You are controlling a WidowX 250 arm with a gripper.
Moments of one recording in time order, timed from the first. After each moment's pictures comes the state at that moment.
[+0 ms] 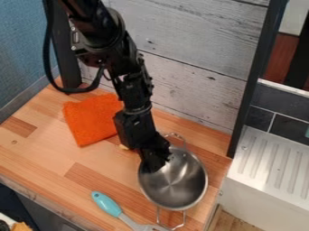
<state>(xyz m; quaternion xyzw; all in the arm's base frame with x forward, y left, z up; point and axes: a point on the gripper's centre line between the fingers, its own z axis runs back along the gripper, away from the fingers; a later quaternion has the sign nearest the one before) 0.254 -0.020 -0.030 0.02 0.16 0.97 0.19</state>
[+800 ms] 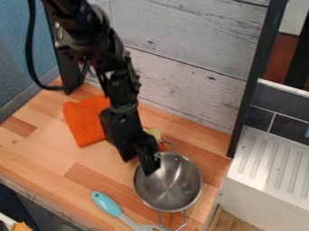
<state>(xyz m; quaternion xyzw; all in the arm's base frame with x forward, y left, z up) 0.250 -0.001 -0.014 0.04 0.12 0.97 0.19</state>
